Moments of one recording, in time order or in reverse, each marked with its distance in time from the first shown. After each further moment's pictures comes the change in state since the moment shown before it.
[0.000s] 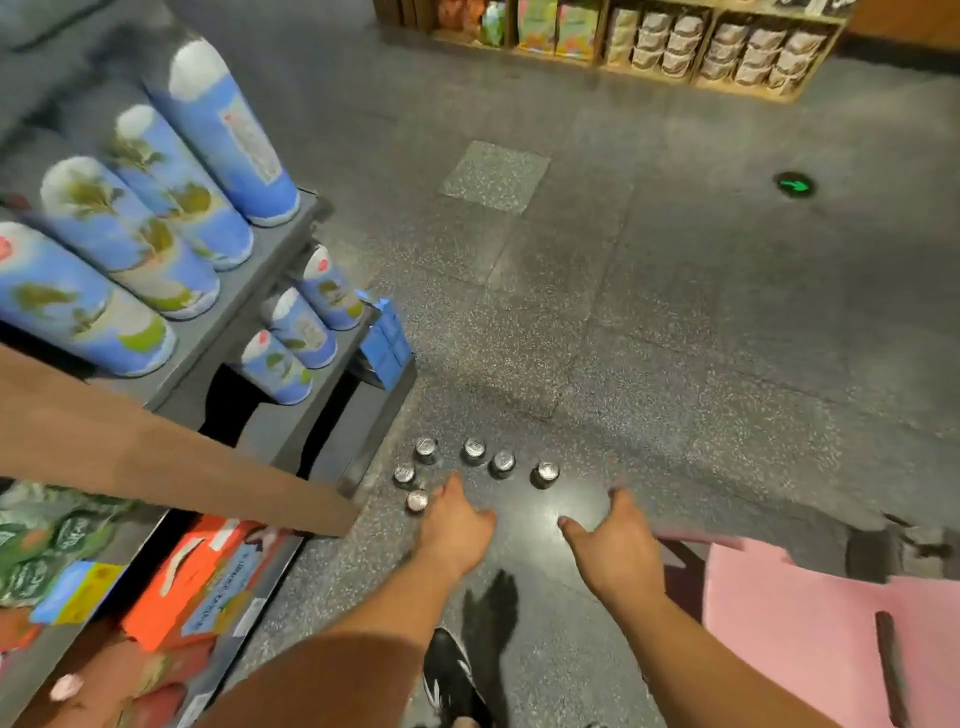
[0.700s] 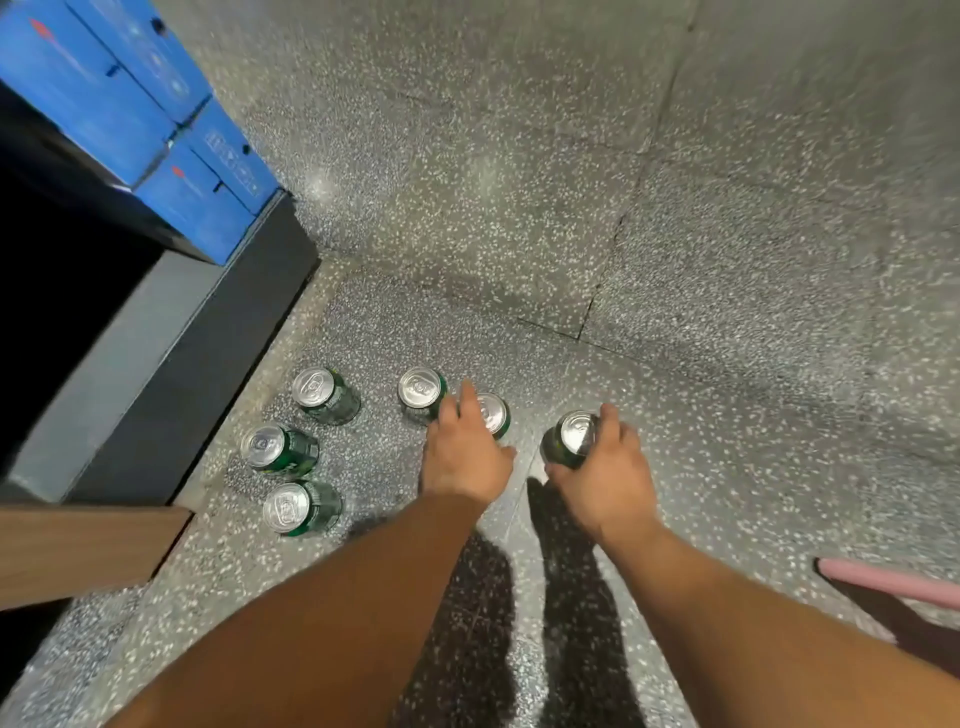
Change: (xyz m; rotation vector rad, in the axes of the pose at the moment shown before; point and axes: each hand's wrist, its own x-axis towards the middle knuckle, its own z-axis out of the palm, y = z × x) left_hand 0.460 -0.105 0.308 0.229 0.160 0.164; right_hand 0.423 0.177 0.369 -0.109 -0.011 -0.130
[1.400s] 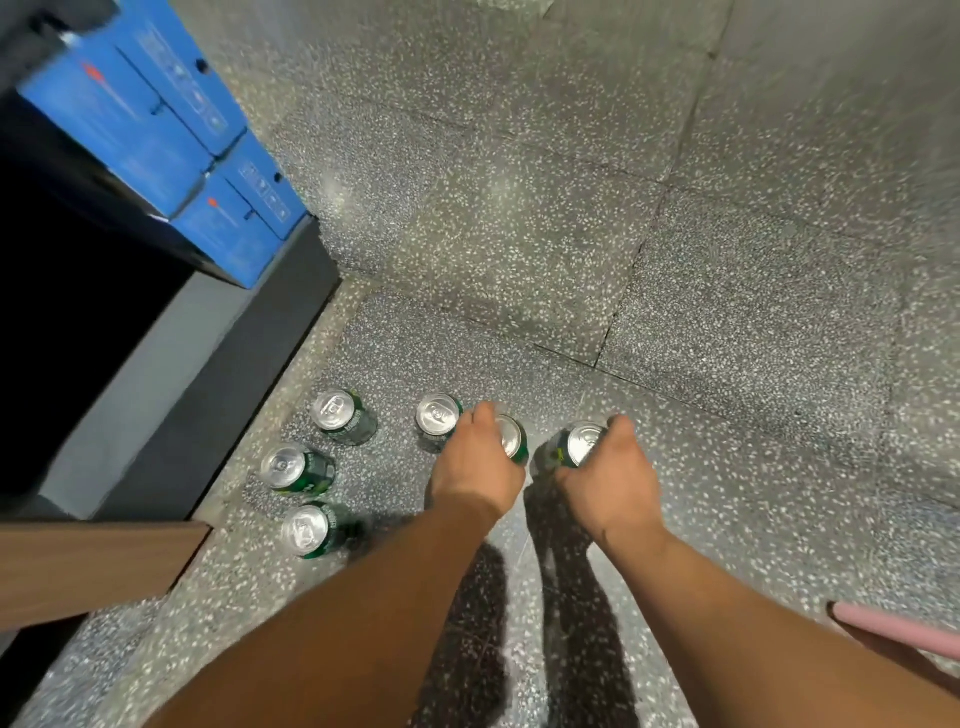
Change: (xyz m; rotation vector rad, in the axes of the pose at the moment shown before) left_hand 0.006 0.011 -0.032 -0.065 0.044 0.011; right_hand 0.008 -0.041 -0.023 0.054 0.080 -0.005
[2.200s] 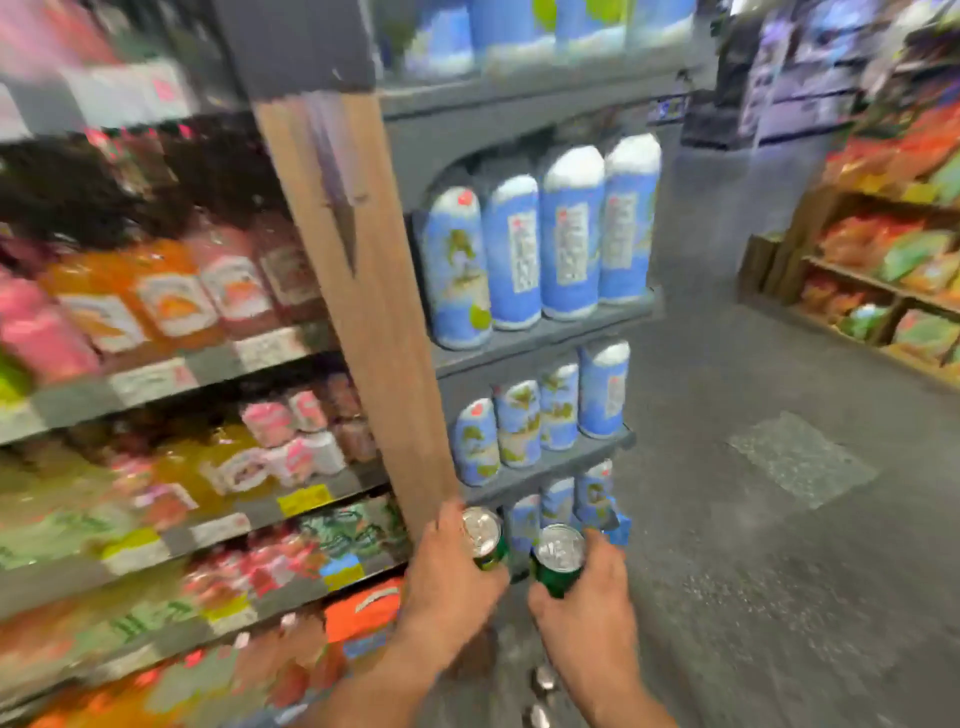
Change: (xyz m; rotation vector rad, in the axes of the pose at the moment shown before) left_hand -0.495 0.092 -0.657 -0.444 0.807 -0.343; right_hand -0.461 -0.463 -0.441 0.252 -0.224 -0.852
